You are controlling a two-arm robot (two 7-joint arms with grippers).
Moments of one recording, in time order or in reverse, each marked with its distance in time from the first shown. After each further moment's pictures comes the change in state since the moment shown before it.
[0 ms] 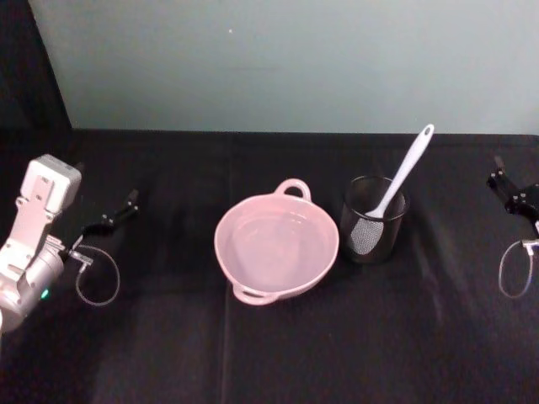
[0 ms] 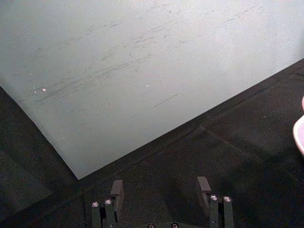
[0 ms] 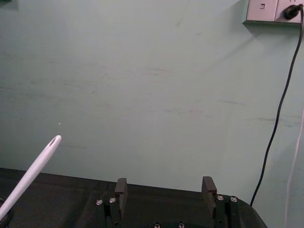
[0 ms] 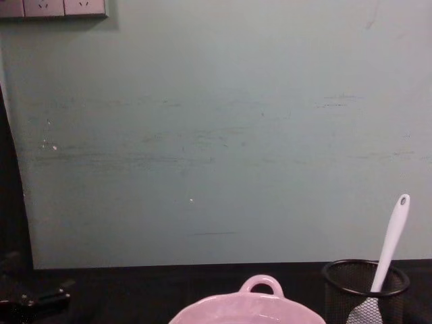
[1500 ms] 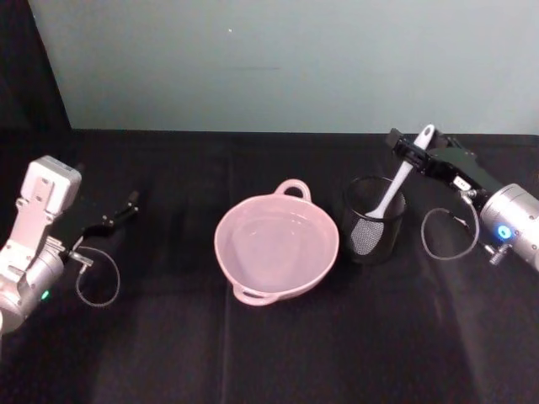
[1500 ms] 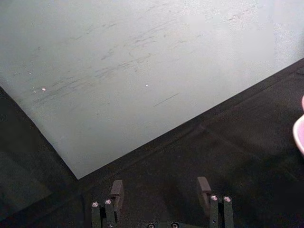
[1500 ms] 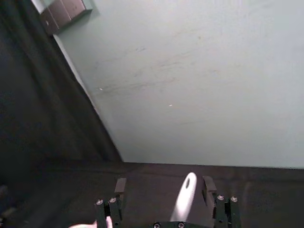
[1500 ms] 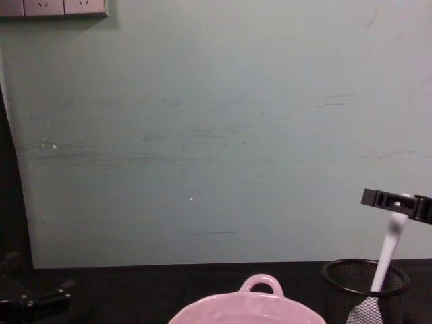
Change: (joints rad) left arm 0.000 0.000 0.000 0.000 0.000 0.000 0.000; right arm 0.189 0.015 -0.133 -0.073 0.478 0.484 0.335
